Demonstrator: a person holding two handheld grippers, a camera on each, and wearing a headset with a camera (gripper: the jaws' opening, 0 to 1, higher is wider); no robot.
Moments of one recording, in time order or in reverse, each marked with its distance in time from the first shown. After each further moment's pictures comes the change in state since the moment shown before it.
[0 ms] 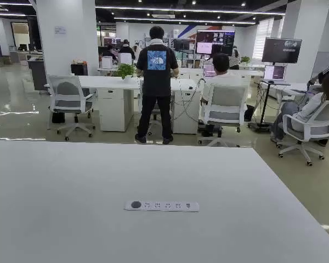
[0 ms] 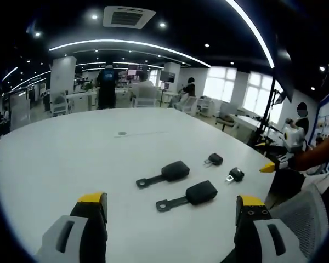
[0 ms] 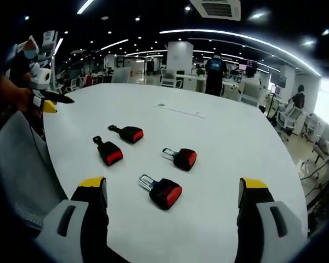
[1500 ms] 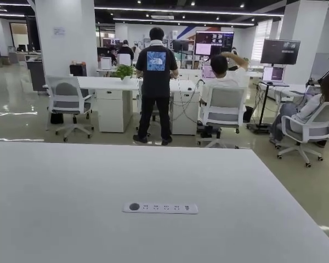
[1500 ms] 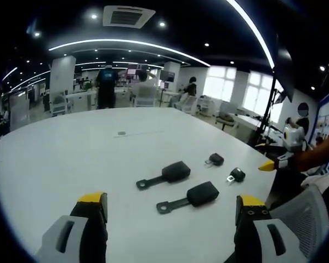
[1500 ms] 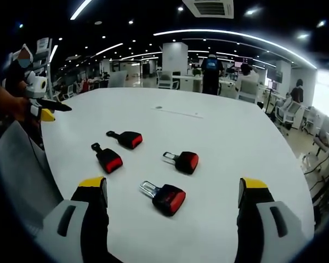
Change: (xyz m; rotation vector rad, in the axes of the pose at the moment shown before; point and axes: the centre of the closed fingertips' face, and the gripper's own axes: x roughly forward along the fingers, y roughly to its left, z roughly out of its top) left arm 0.006 0.003 0.000 -0.016 0.000 0.006; right arm 0.000 -0.004 -0.004 0.032 0.015 -0.008
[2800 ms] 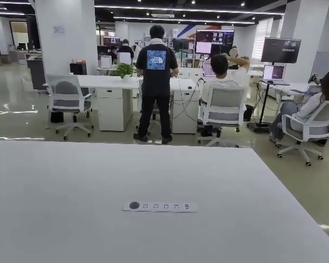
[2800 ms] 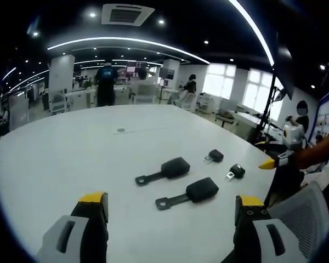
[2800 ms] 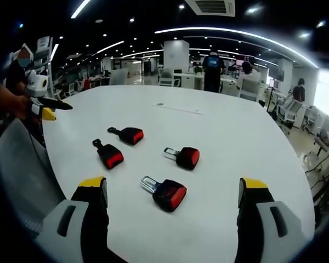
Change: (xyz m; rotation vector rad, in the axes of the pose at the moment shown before) left arm -0.001 -0.002 -0.006 0.004 0.022 0.000; right arm 0.000 0.001 -0.007 -0.005 0.019 0.015
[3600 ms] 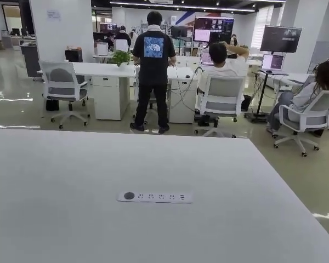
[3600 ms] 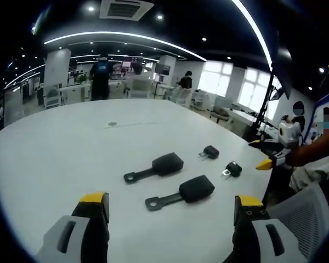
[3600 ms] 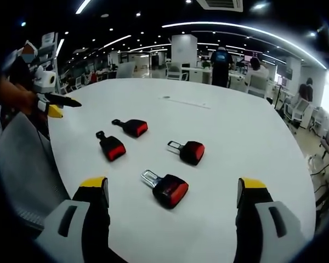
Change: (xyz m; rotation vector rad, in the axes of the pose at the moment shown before) left arm 0.028 -0.010 -0.012 -0.017 0.034 -0.054; right arm 0.009 0.002 -0.010 -0.032 0.054 0.068
